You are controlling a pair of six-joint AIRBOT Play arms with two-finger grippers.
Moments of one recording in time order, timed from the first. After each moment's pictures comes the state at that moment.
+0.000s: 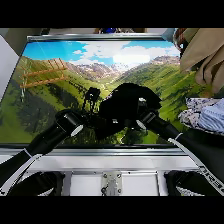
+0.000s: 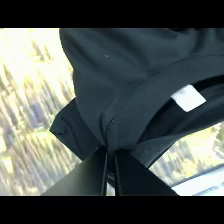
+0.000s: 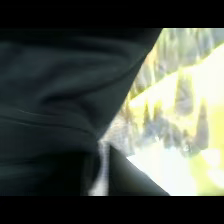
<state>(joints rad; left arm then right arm) -0.75 -1.08 0.89 1.72 -0.85 -2.00 0.64 -1.33 0.89 -1.68 0.92 2.42</state>
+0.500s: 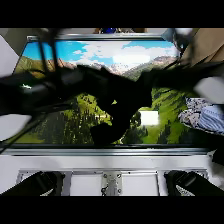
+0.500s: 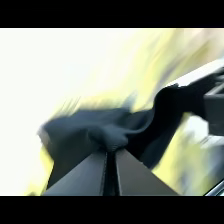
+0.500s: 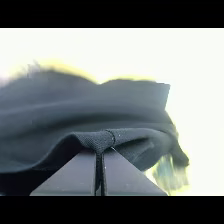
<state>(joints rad) -0.83 -0.96 1.55 1.64 -0.89 -1.89 0.52 -1.05 1.63 -1.64 1.22 2.01</state>
